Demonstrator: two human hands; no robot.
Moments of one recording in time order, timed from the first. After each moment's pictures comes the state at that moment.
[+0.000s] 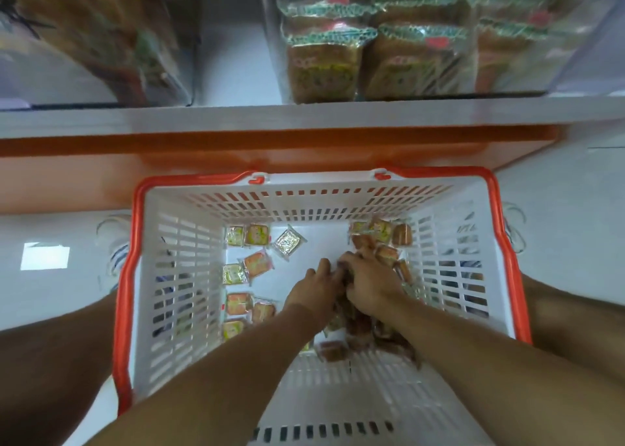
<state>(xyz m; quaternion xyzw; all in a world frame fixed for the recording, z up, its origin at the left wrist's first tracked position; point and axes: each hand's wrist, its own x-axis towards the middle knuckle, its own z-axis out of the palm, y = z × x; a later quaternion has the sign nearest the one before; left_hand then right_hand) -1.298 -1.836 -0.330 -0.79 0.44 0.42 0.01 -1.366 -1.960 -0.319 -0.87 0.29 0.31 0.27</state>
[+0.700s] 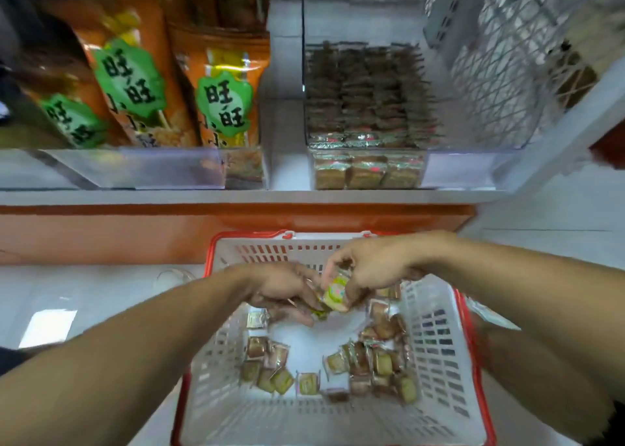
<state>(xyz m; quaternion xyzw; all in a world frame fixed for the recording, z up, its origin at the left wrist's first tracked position) -1.193 -1.816 -0.138 -0.61 0.13 0.72 -0.31 -1.288 -1.982 -0.054 -0.78 0.12 0.42 0.44</state>
